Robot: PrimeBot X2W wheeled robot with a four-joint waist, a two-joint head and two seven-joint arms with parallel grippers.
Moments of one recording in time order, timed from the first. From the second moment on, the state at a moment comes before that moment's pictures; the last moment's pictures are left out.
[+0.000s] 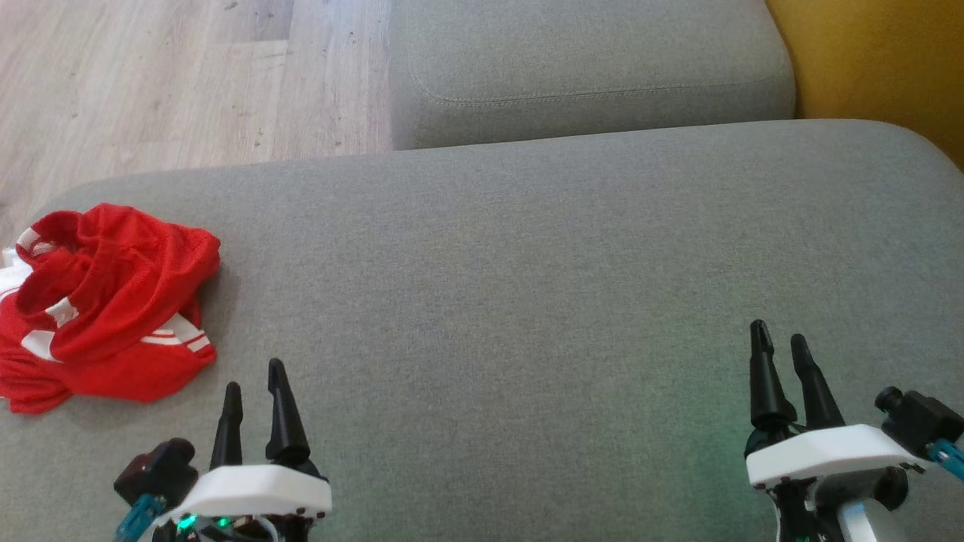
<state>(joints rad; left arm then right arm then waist) 0.03 0.04 -0.16 0.18 -0.68 0.08 -0.11 0.01 -0.04 0.03 0.24 0.63 0.13 -0.11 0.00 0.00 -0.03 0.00</state>
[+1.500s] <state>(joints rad) 0.09 0.05 -0.23 0.13 -0.12 0.20 -0.24 0.03 -0.04 0.08 0.26 0.04 0.13 -0.23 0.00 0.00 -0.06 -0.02</state>
